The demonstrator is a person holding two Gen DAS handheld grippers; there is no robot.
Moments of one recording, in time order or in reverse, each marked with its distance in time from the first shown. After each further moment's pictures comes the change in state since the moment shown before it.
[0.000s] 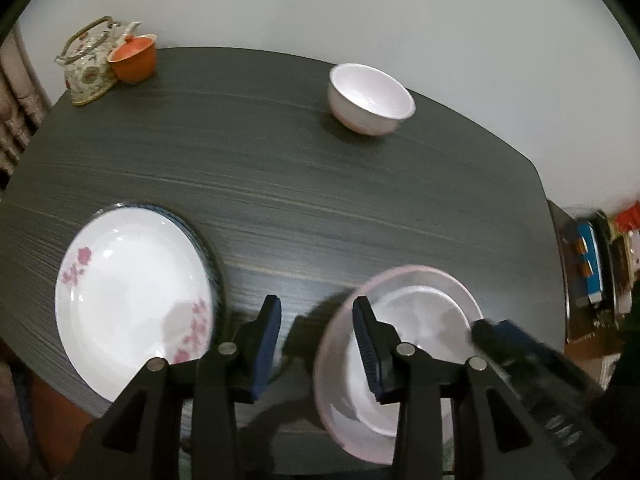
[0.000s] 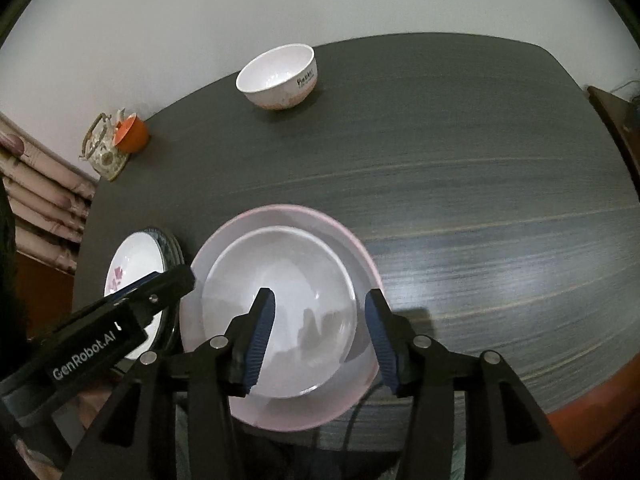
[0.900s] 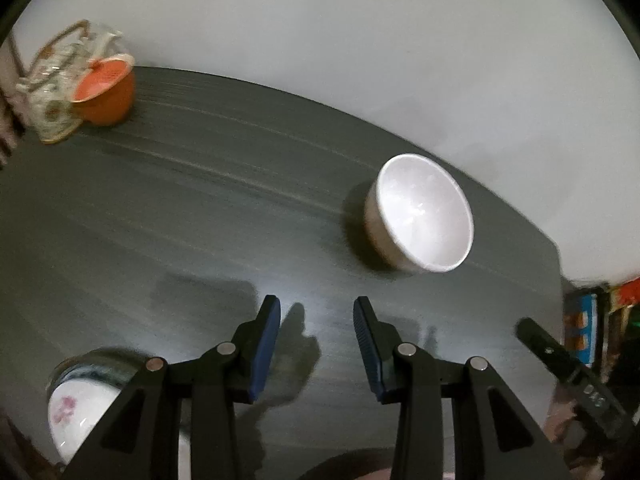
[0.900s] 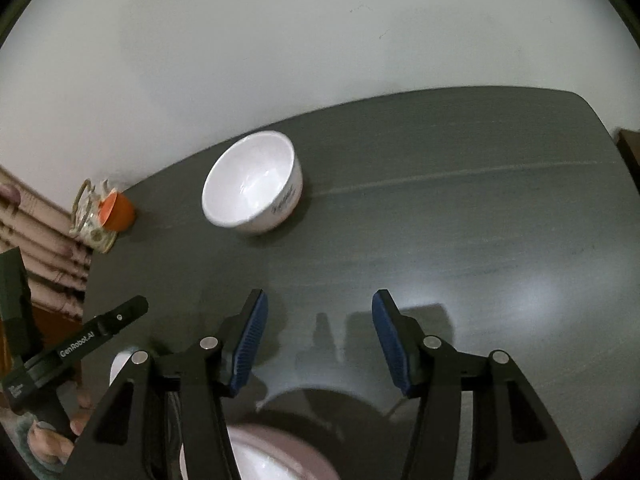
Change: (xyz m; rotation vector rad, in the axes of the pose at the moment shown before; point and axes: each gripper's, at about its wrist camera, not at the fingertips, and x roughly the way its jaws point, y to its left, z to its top) left arm 0.067 0.028 0.145 -0.117 -0.001 -0.046; right arm 0.041 -0.039 0.147 0.024 -0.058 0.062
